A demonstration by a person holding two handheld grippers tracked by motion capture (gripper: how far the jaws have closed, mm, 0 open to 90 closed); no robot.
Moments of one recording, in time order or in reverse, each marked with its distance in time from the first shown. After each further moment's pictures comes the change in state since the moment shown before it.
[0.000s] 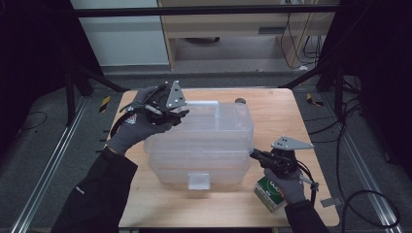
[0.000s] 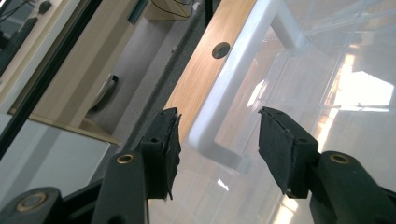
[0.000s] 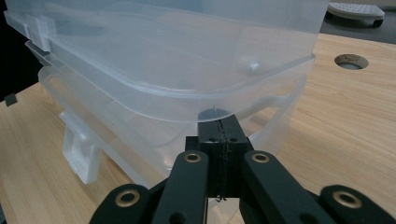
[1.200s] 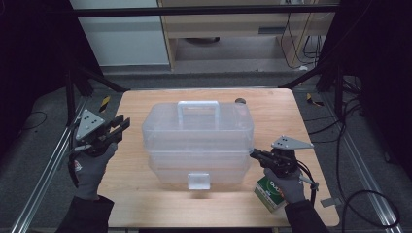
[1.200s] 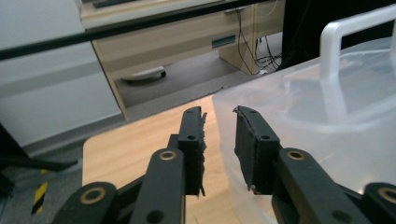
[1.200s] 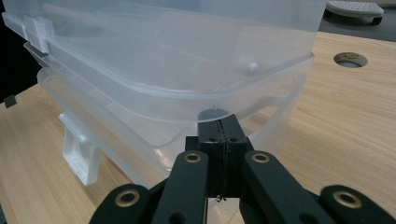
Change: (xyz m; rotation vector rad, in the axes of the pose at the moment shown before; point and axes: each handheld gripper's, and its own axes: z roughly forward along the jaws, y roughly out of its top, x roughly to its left) left arm -0.014 -0.164 -0.062 -0.266 0.252 -0.648; right arm 0.000 0.001 0.000 0.005 -0.001 0.011
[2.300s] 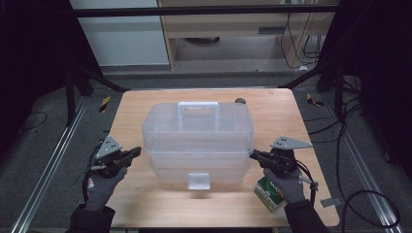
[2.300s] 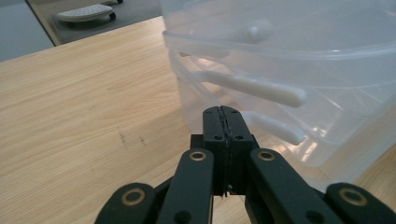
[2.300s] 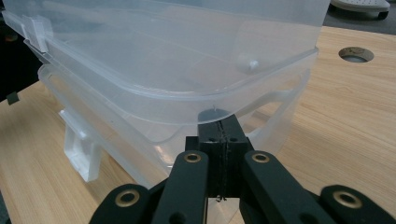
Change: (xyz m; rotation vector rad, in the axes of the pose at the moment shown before) left arm -0.016 -0.075 0.025 0.209 -0.198 -0.003; right arm -0.001 -0.001 0.002 0.014 0.009 0.005
